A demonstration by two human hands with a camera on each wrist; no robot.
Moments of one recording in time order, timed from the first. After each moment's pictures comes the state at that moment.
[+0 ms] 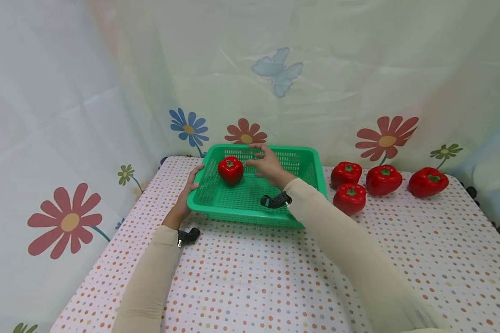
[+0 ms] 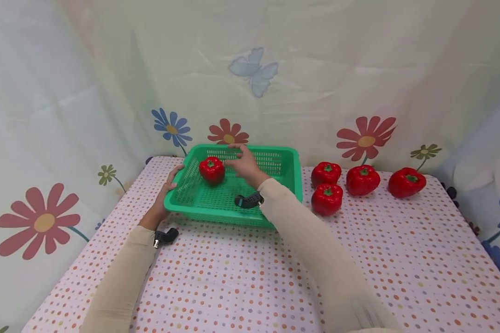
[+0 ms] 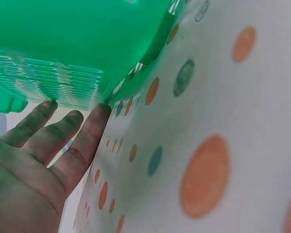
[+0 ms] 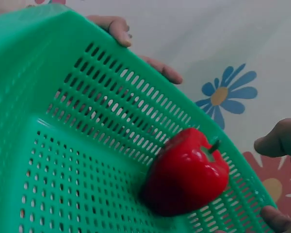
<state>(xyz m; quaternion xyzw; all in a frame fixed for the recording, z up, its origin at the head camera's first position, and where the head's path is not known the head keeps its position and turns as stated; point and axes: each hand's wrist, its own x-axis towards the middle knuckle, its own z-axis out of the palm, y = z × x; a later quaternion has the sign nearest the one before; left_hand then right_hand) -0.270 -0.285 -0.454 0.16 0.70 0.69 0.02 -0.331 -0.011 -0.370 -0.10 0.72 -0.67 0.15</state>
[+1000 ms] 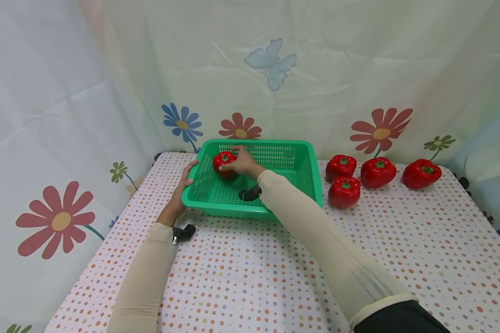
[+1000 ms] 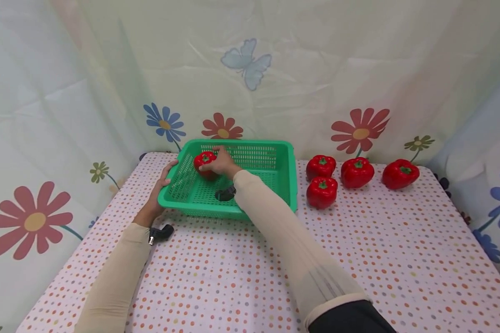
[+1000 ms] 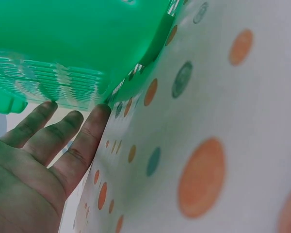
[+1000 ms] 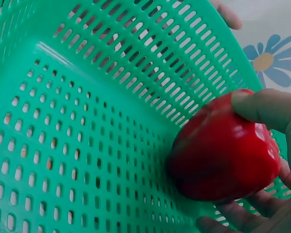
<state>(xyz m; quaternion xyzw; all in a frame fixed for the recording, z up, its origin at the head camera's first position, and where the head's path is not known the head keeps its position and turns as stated) -0.268 -0.286 -0.453 0.17 0.71 0.69 0.02 -0.357 -0.061 -0.397 -0.13 0.83 -0.52 0.15</state>
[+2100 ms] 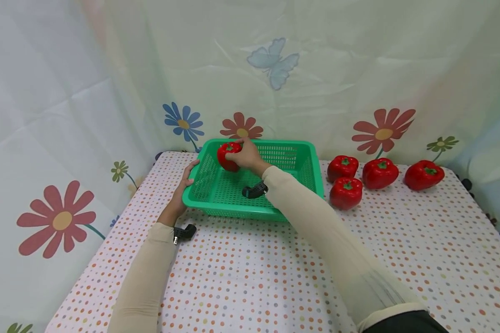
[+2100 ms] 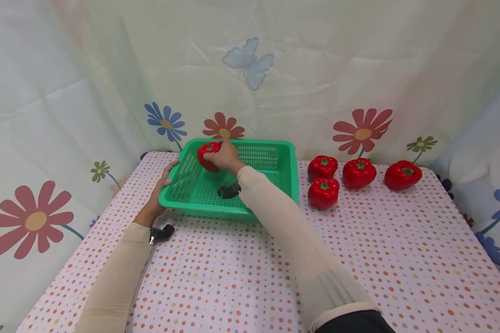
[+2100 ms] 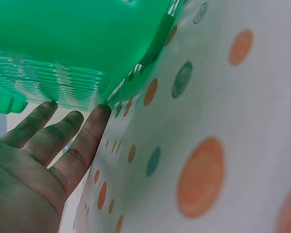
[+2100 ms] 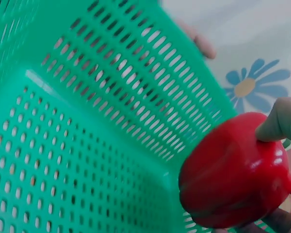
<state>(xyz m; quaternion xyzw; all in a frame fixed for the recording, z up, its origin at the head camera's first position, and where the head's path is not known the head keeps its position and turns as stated) -0.270 -0.286 -0.453 0.16 0.69 0.70 0.02 -0.352 -0.050 -0.373 -0.13 0.82 -0.55 0.09</state>
